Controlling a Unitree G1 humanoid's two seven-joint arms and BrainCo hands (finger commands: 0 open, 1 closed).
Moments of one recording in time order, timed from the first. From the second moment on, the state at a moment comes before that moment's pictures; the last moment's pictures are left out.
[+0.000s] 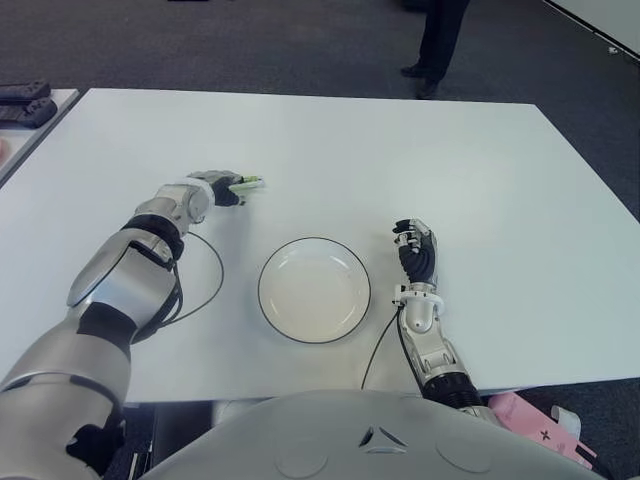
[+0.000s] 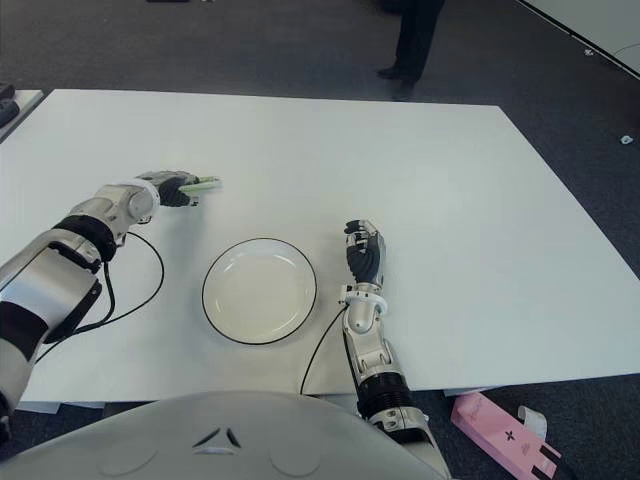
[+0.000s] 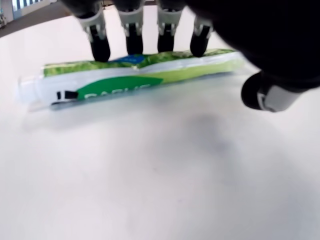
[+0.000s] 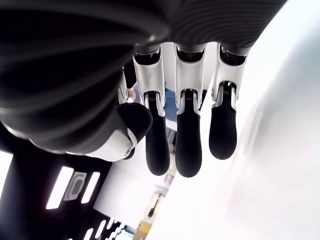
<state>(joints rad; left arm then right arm) -0.80 0.45 -0.61 1.31 0.72 -0.23 -0.12 0.05 -0.04 0.10 0.40 -0.39 -0.31 -0.52</state>
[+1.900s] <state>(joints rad) -0.12 0.83 -0.29 0.01 0.46 -0.19 -0.57 0.02 -0.04 0.10 0.41 -0.40 -0.28 -0.51</state>
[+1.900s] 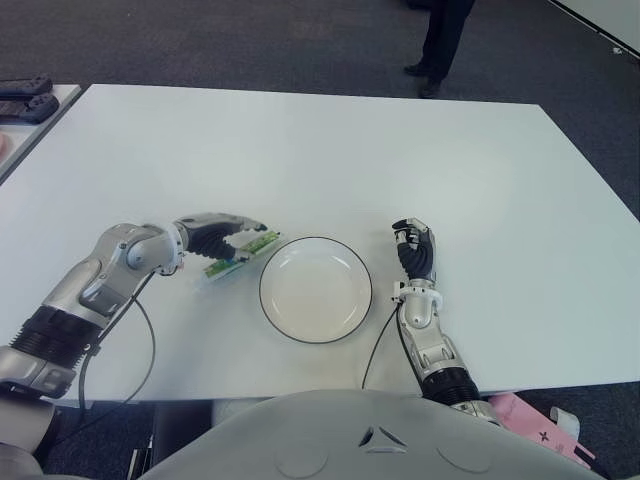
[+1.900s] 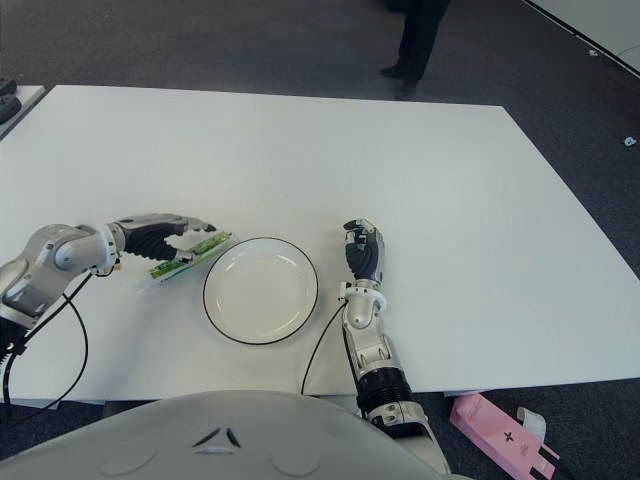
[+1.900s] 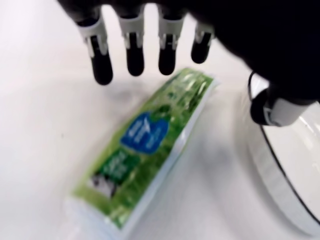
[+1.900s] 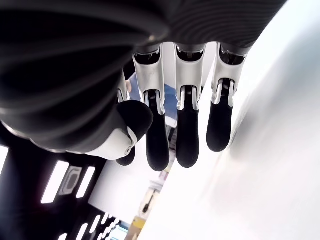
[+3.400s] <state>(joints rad) -0.17 0.69 -0.34 -0.04 0.95 0.07 -0.36 0.02 -0.04 0.10 0.42 -0.40 -0.30 -0.51</state>
